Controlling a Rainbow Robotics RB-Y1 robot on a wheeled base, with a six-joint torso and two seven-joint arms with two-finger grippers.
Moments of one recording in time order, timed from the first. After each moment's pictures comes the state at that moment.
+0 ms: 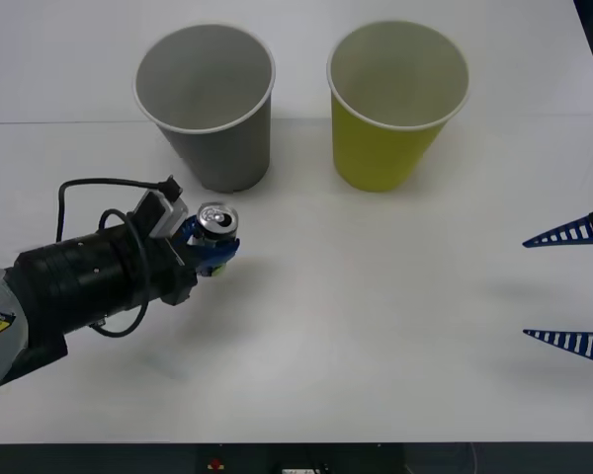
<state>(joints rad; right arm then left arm) 0.26 -1.13 -0.26 -2.01 1.31 -1.13 -0.09 0.02 0.65 -0.16 -2.17 -2.05 -0.80 0.93</state>
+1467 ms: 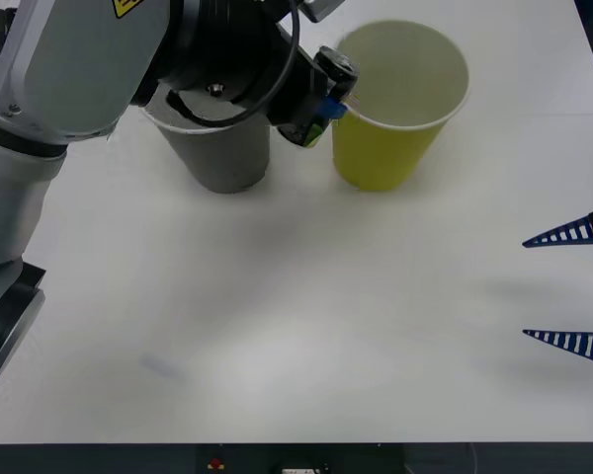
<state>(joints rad) 0.26 -1.13 -0.26 -2.01 1.31 -1.13 -0.09 -0.99 0.45 -0.30 -1.80 -2.21 -1.46 1.43</state>
